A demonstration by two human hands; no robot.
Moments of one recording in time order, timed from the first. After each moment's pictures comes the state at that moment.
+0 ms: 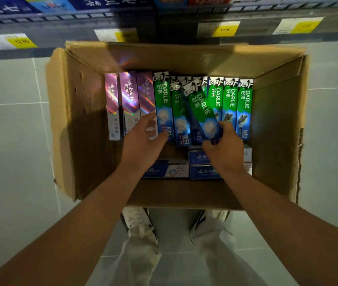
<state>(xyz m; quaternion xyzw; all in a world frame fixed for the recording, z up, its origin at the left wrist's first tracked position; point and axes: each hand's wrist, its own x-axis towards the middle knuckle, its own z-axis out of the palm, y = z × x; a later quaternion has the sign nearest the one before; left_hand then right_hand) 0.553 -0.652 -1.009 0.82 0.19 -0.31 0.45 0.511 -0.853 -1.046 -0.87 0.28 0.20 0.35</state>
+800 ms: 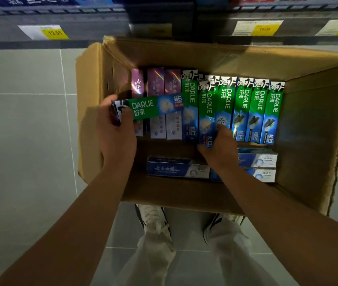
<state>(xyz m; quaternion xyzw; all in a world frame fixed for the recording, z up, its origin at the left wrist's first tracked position) 0.568 -0.575 -0.997 0.81 0.31 -0.05 0.50 0.519 -0.795 -1.081 -0.87 0.25 0.30 0.31</state>
